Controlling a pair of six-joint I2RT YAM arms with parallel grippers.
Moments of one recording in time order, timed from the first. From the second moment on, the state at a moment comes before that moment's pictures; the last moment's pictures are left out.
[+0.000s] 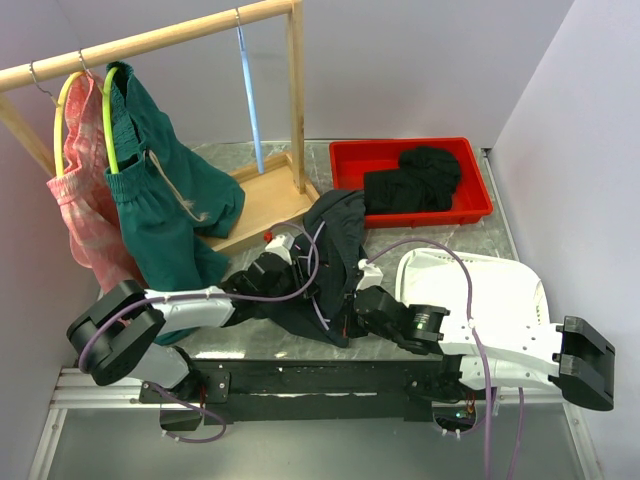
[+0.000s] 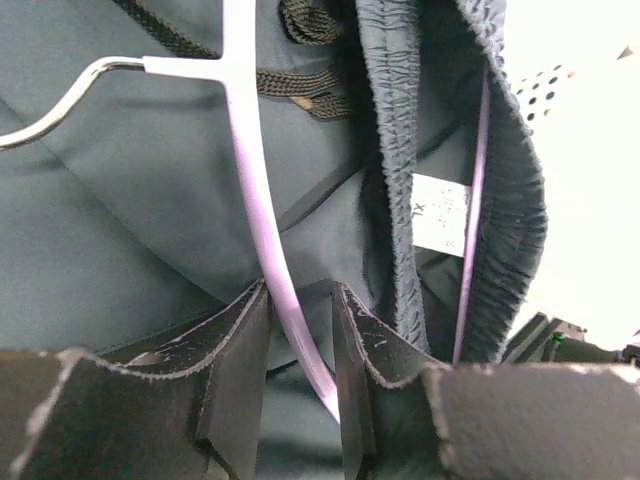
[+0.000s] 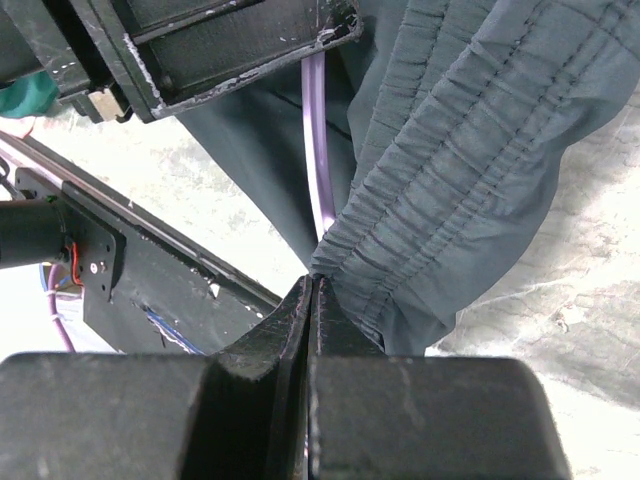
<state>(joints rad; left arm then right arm) -0.83 1.41 0.51 0.36 0.01 -0.86 1.15 1.01 0.49 -0.18 0.23 0.94</state>
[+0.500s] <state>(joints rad) -0.83 1.40 0.42 0.56 0.05 -0.92 1.15 1.02 0.49 -0.18 0.23 0.94</state>
